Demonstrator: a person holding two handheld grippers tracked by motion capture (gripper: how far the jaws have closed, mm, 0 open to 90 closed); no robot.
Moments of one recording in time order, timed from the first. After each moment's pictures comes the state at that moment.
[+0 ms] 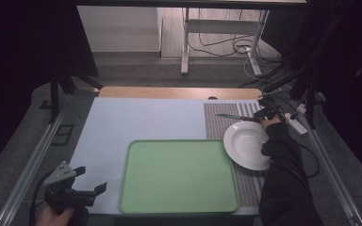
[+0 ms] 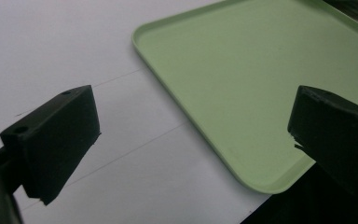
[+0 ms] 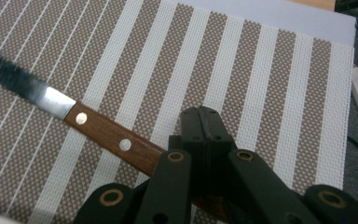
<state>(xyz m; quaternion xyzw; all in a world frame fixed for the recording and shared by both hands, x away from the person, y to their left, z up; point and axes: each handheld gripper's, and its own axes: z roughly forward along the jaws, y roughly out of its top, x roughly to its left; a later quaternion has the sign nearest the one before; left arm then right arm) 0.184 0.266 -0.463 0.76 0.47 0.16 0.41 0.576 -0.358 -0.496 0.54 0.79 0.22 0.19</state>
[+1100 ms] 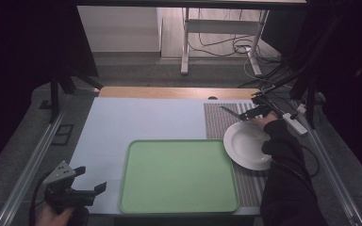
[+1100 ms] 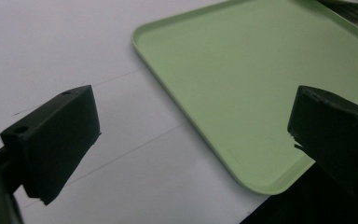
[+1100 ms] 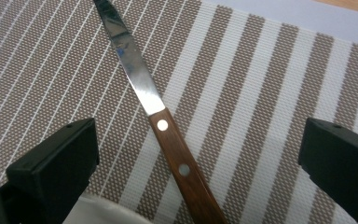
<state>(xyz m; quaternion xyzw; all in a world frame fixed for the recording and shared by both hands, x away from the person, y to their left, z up) 0.185 0.267 -0.463 0.76 0.48 0.16 0.42 0.574 -0.326 -0.485 0.52 0.81 0.22 0.14</state>
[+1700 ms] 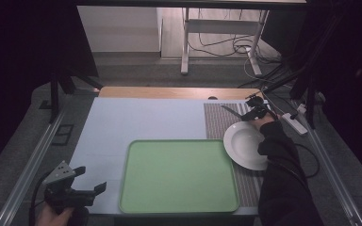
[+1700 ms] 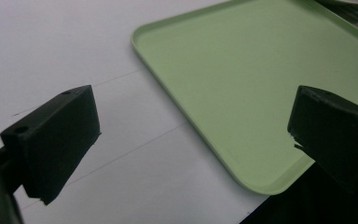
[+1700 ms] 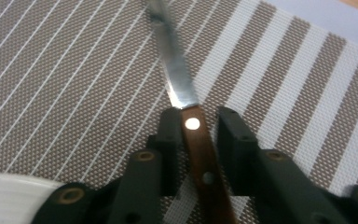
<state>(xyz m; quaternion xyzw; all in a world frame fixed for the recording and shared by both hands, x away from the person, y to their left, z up) 0.185 0.267 -0.463 0.76 0.48 0.16 0.42 0.575 -0.318 -0.495 0.45 0.86 0.21 0.14</state>
